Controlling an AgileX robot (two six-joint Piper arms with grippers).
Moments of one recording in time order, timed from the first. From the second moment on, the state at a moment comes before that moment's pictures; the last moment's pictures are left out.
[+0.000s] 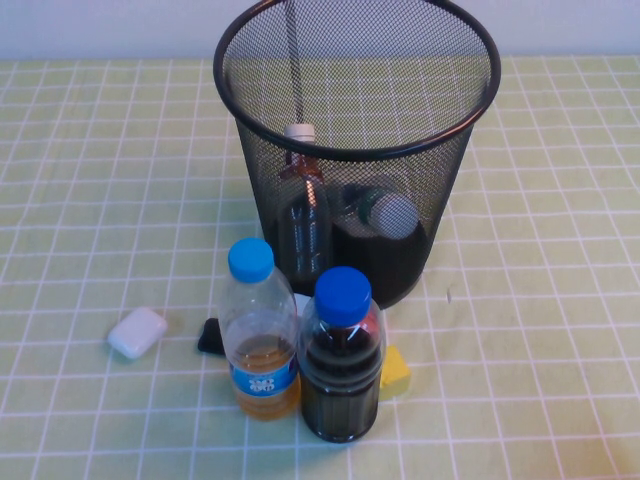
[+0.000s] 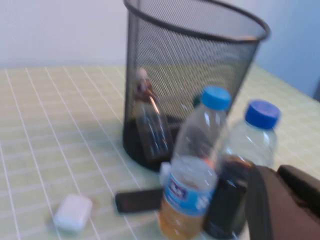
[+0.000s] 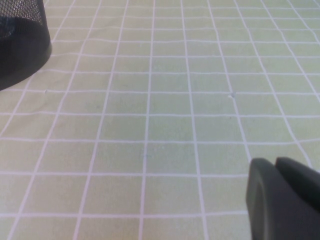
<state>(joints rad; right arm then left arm) 0.09 -0.03 0.03 -0.10 0.32 0.12 -0.39 -0.02 -0.65 -0.23 0.93 -0.05</state>
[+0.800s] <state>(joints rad) 0.09 -0.03 0.03 -0.10 0.32 0.12 -0.39 -0.02 -0.05 -0.22 0.38 -0.01</state>
